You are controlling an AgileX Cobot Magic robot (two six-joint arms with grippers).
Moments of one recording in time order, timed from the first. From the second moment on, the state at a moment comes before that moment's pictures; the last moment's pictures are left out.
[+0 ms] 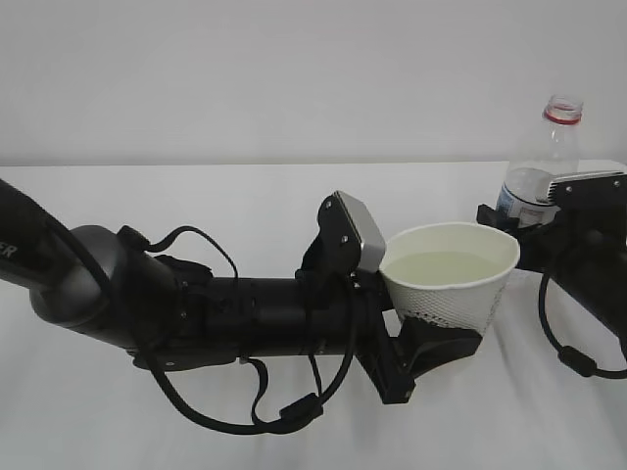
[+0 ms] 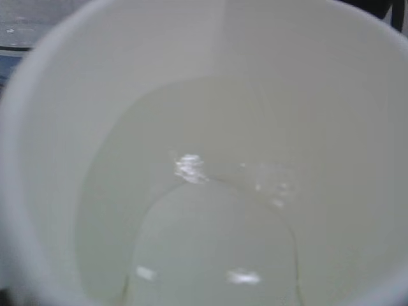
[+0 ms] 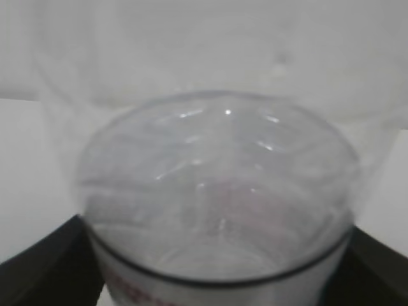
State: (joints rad) left arm -0.75 2.13 -0.98 0.77 -0.97 -0.48; right arm 0.07 2.08 -0.62 -0.07 -1.14 -0.01
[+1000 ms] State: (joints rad) left arm -0.75 2.13 -0.98 0.74 -0.97 -0.44; right arm 0.07 1.73 -0.26 -0.07 -1.14 -0.01
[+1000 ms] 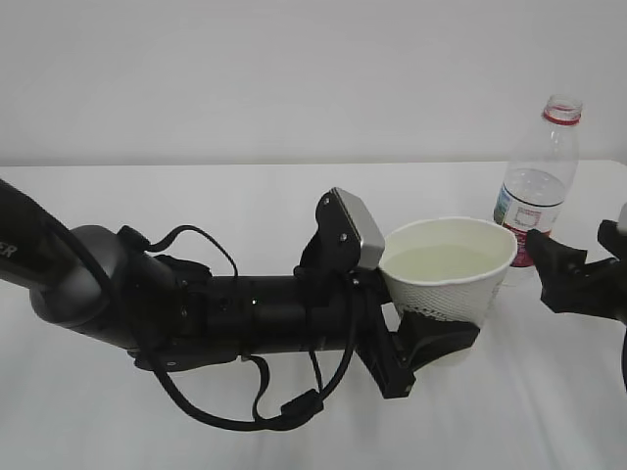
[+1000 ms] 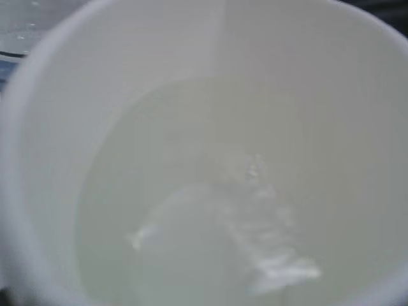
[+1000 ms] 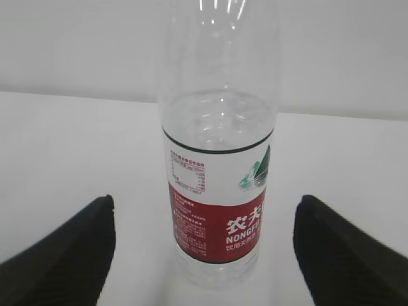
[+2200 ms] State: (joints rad) left arm -0.56 2.13 -0.92 0.63 -0.95 -0.39; right arm 0.07 1.62 -0.15 -0.16 -1.15 -0.01
